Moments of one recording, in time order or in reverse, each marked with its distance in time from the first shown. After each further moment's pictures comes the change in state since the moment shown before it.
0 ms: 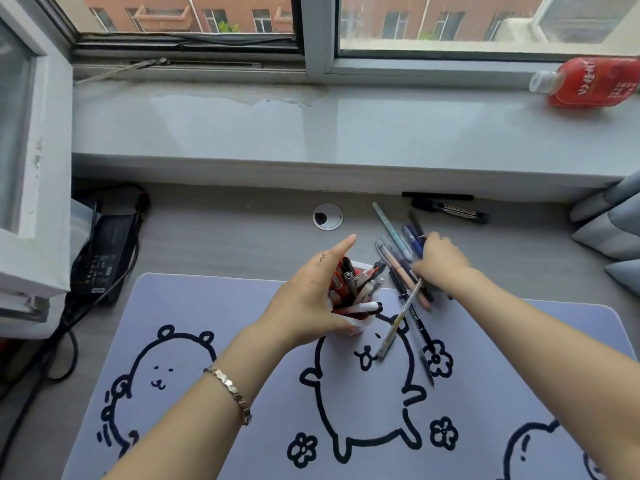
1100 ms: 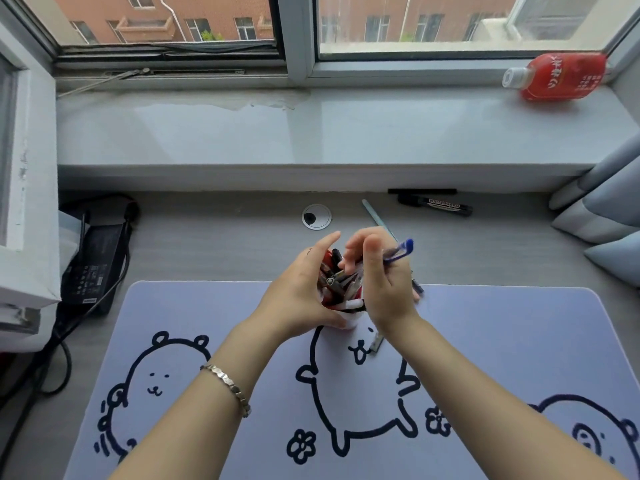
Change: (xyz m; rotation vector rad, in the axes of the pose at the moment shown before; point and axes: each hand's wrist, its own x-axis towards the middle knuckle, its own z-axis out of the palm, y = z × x) left_hand 0.003 -0.003 0.001 -0.068 0.014 -0.018; right_hand -0.120 -0.074 -0.003 1.310 0.404 -0.727
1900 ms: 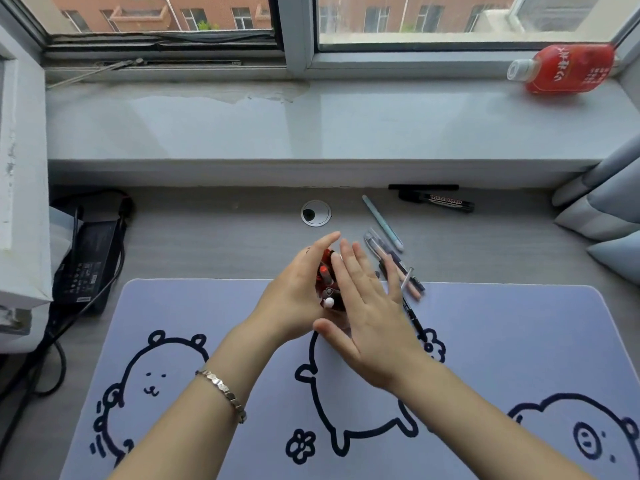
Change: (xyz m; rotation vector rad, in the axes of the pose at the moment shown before) left_hand 0.002 -0.007 0.004 -0.072 0.004 -0.023; right_hand -0.042 -0.002 -0.011 -0.930 -0.544 -0.122
